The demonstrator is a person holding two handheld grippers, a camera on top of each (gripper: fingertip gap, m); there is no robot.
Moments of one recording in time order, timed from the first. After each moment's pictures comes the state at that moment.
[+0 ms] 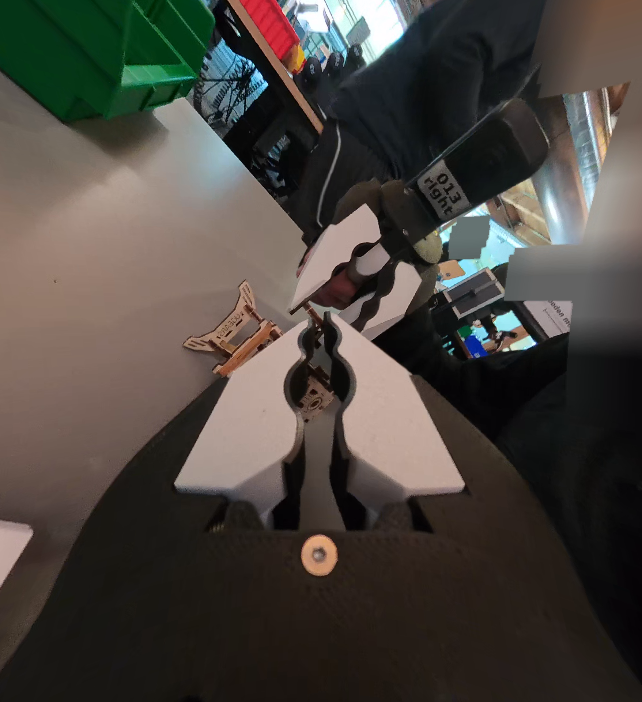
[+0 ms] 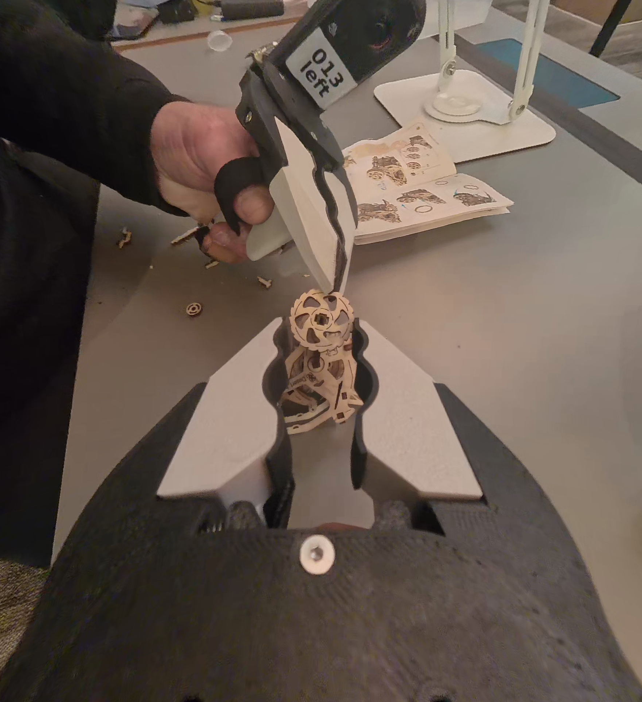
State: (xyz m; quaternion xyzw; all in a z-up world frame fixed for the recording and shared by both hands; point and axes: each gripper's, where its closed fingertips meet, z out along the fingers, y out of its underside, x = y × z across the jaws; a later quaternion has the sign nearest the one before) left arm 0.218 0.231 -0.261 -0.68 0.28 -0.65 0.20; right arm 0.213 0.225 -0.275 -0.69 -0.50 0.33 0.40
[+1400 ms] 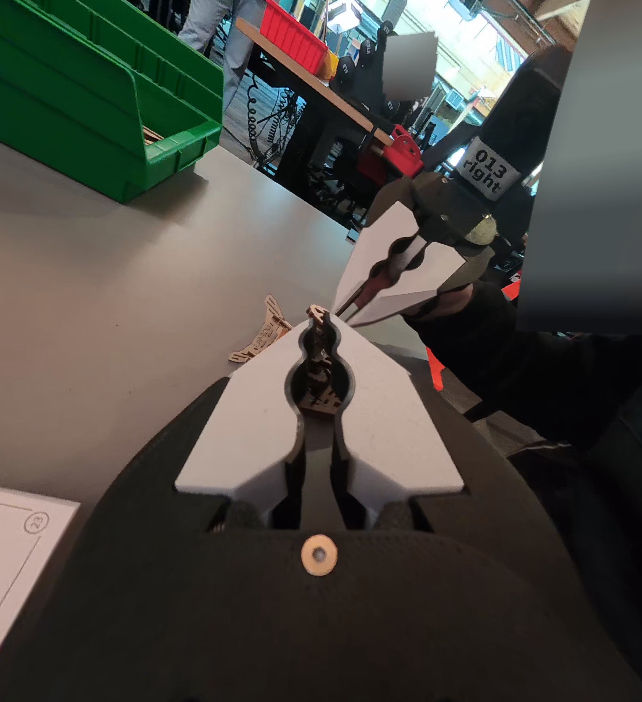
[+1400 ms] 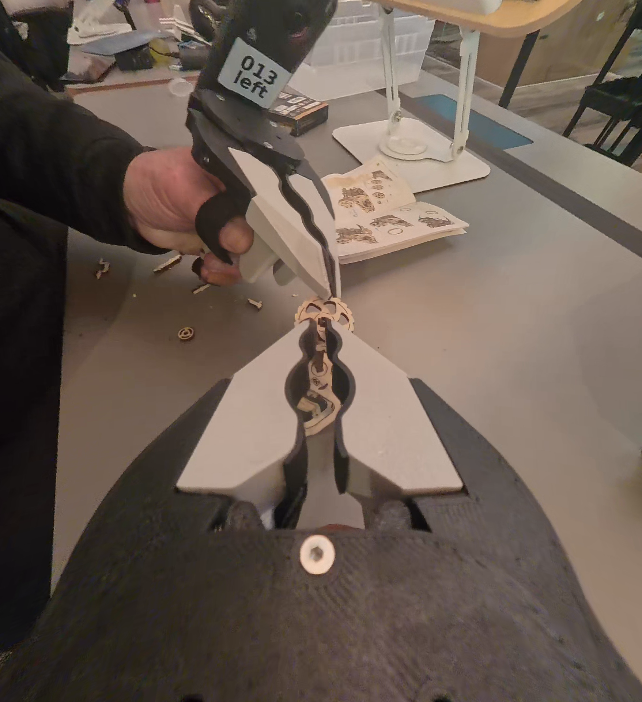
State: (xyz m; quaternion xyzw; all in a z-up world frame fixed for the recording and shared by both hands) left arm 0.212 0.227 -0.261 -0.67 0.37 -0.55 0.33; right arm 0.213 0.218 -0.264 -0.70 -0.46 0.30 0.47
